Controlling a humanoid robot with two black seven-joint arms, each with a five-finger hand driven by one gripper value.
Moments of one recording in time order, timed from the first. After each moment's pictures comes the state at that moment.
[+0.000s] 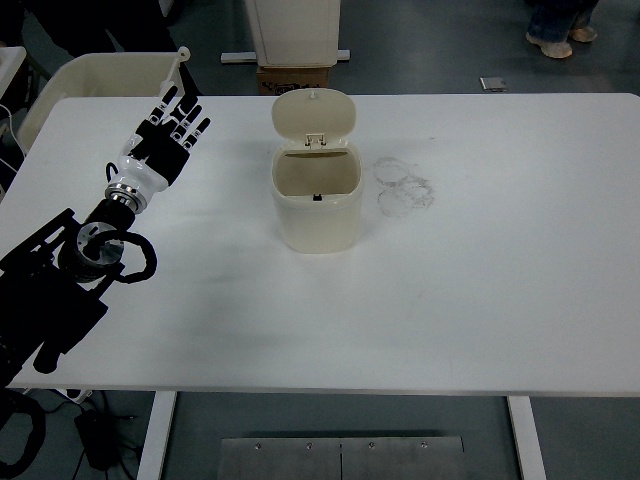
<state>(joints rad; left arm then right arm) -0.80 0.18 -0.83 -0.53 -0.14 -0.34 -0.19 0.00 0.00 0.36 0.20 -0.14 -0.05 0.16</state>
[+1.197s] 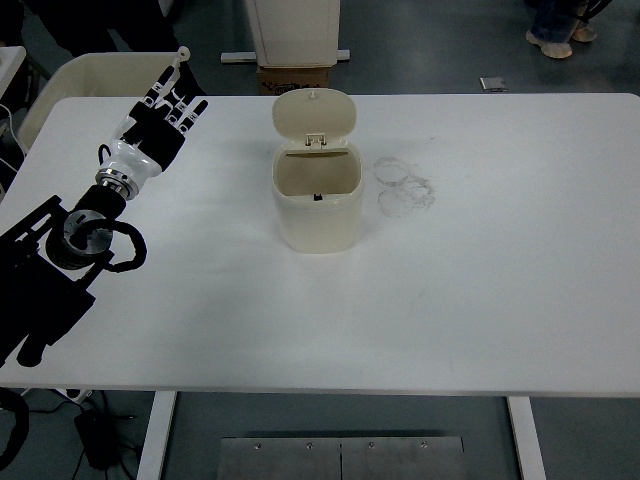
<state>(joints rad) -0.80 0.24 -0.82 -0.63 -0.14 -0.34 -0.17 0.00 0.00 0.36 0.20 -0.14 -0.05 0.16</state>
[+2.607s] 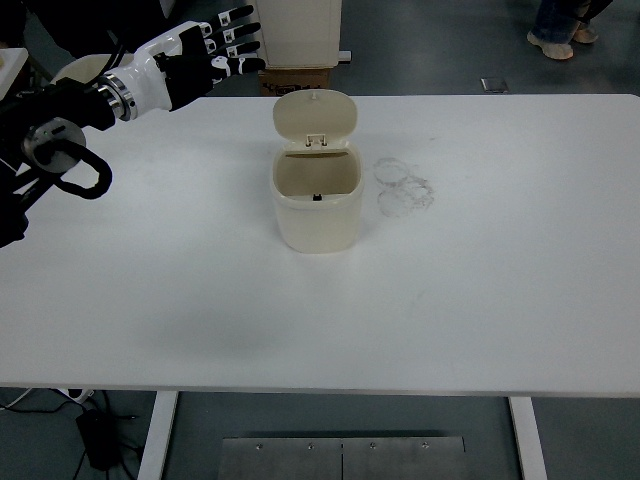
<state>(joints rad) -1.22 0.49 -0.30 -0.88 0.05 -0.31 -0.05 0.00 0.00 0.36 0.20 -0.14 -0.05 0.16</state>
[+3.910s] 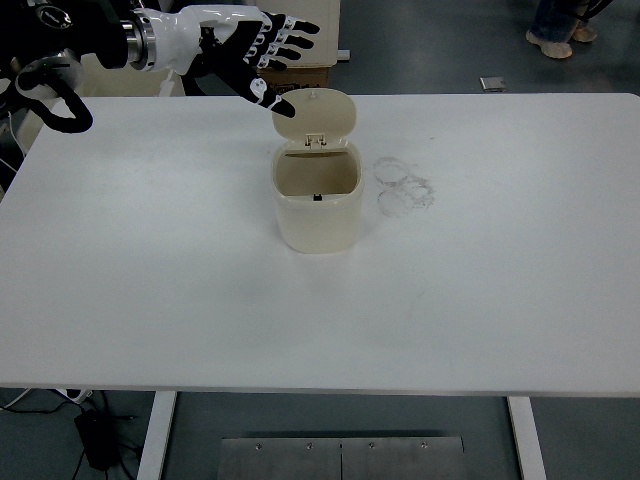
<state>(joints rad) -1.64 0.51 0.20 -1.01 0.22 -0.38 -0.02 0.00 0.00 0.36 0.20 -0.14 -0.05 0.16</state>
